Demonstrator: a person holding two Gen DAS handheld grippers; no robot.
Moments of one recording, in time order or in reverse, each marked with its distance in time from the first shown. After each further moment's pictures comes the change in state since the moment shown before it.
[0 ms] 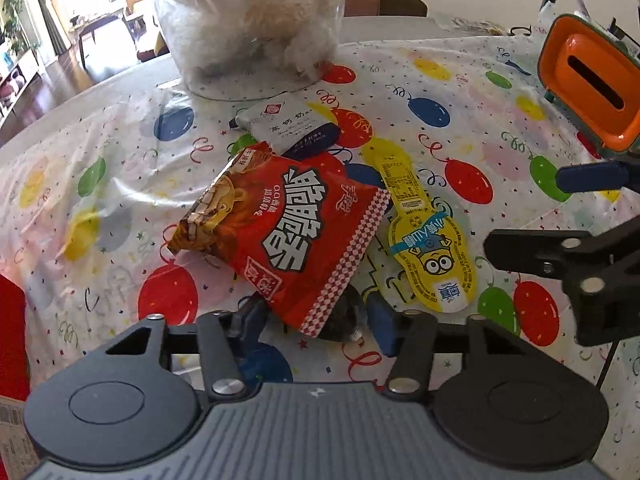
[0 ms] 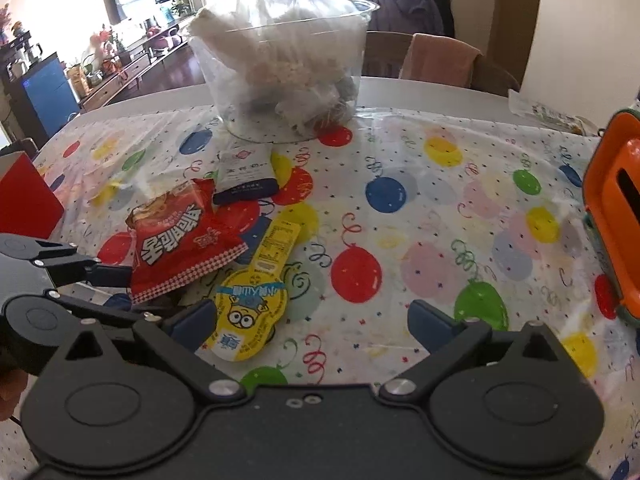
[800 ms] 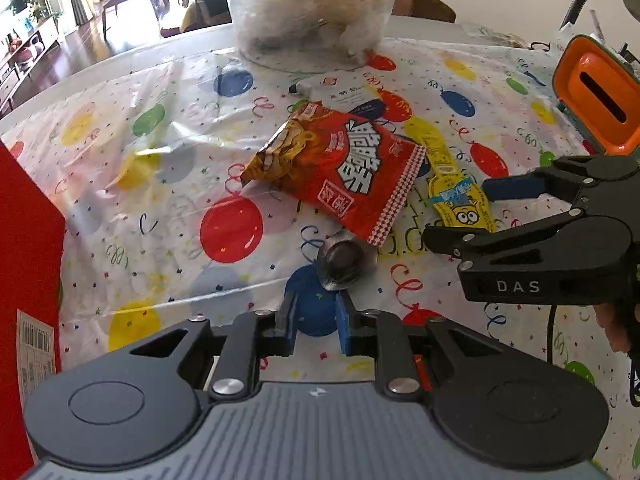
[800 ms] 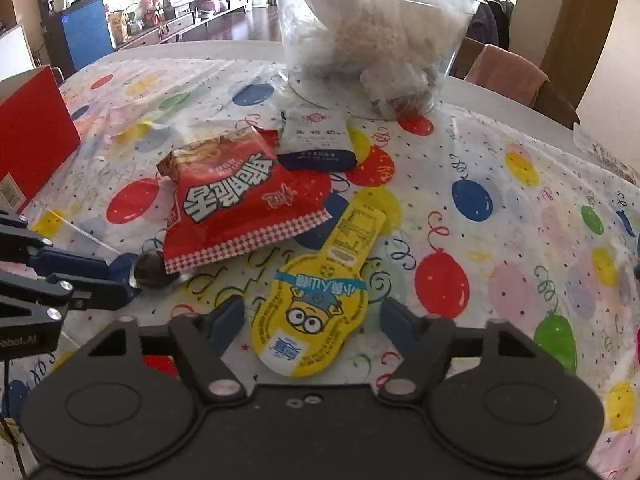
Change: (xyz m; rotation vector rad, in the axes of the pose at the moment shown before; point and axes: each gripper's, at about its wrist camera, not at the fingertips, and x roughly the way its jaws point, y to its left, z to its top) left arm -0.032 0.036 -0.037 -0.101 0.011 -0.002; right arm 0.043 0.051 -0.010 -0.189 0.033 0.017
